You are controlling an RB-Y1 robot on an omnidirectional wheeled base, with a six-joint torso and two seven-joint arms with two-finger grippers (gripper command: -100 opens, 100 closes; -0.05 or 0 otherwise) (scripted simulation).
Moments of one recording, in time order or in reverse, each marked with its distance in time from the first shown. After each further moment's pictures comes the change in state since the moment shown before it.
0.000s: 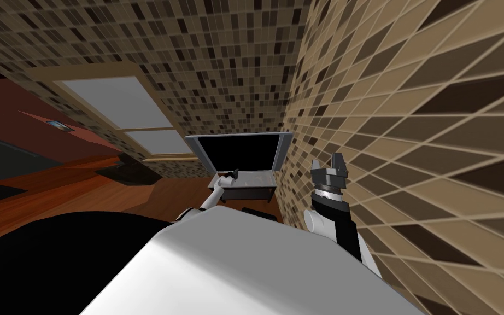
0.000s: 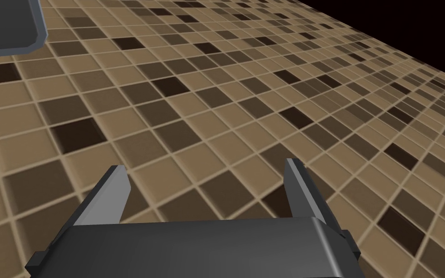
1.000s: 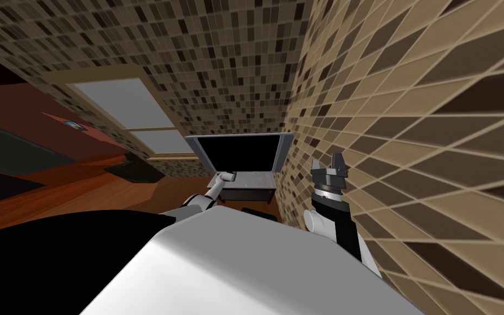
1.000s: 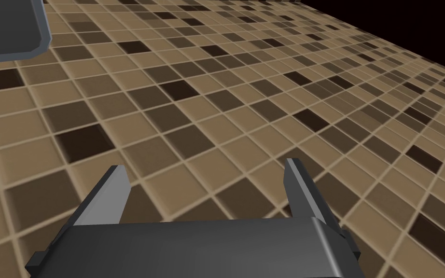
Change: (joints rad) left arm -0.200 0.064 -0.011 0.304 0.016 0.231 -0.050; right arm 0.000 0.000 0.000 0.000 0.000 0.000 0.000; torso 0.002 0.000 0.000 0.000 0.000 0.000
